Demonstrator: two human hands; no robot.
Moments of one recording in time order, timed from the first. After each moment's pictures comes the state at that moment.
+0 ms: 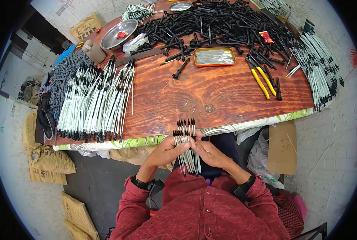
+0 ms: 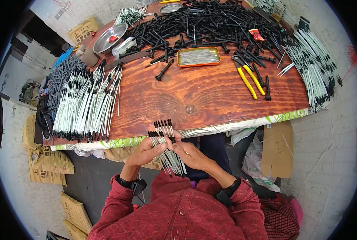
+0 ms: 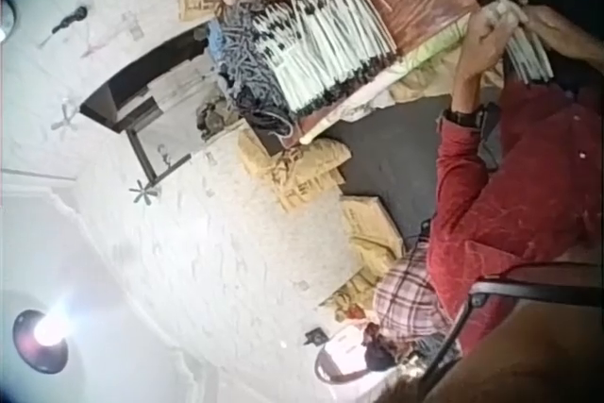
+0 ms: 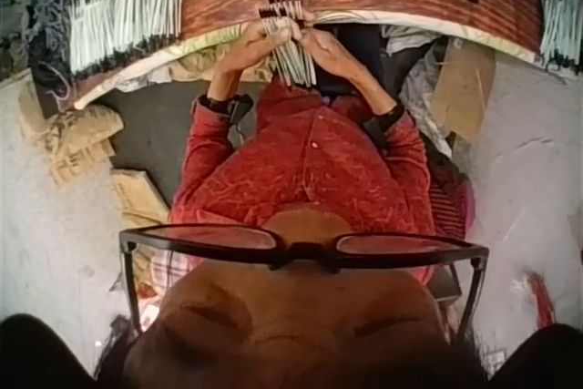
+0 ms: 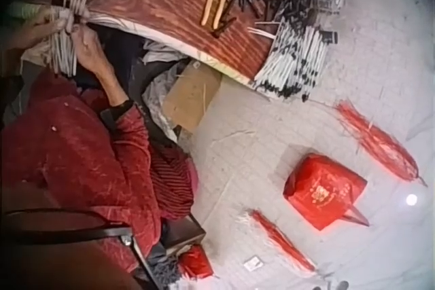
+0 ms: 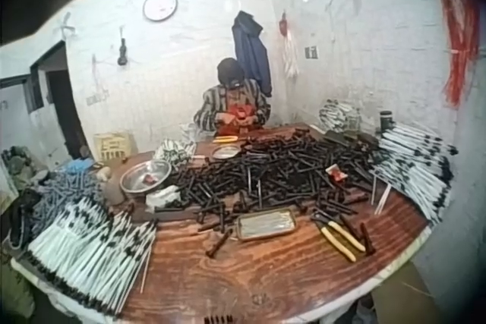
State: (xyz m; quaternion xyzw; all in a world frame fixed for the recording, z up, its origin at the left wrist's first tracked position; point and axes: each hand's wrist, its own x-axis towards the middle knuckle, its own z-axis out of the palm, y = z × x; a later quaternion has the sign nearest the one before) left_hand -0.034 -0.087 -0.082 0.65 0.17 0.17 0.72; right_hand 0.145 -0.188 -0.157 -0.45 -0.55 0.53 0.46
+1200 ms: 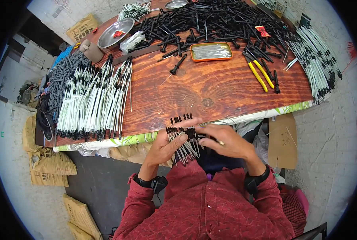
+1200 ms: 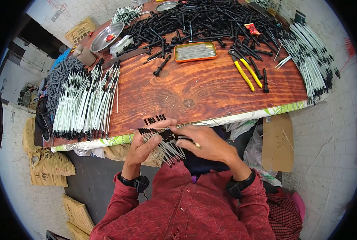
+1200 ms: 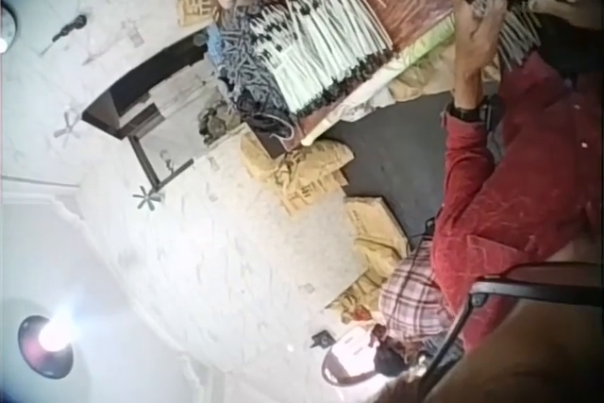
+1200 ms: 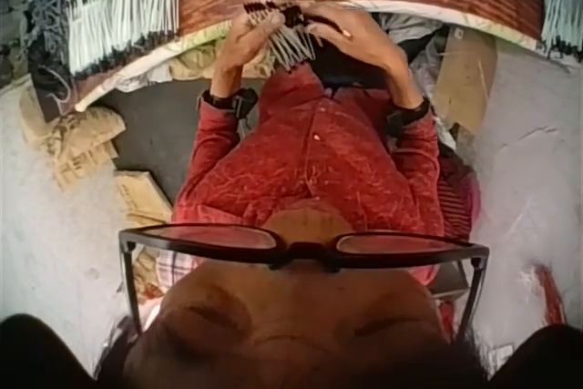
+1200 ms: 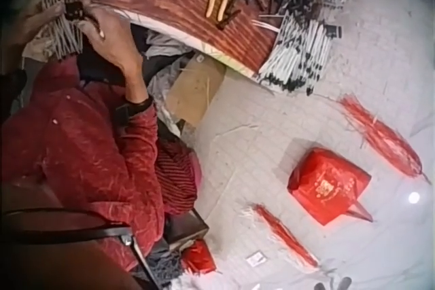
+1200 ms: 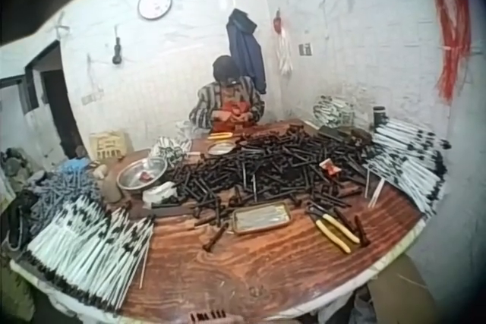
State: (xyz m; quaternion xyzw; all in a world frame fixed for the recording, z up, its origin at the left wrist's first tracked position) left_hand -0.024 -0.095 -0.052 0.66 0.17 0.26 0.68; right_hand 0.188 -0.186 -0.076 -0.49 -0.72 0.29 0.40
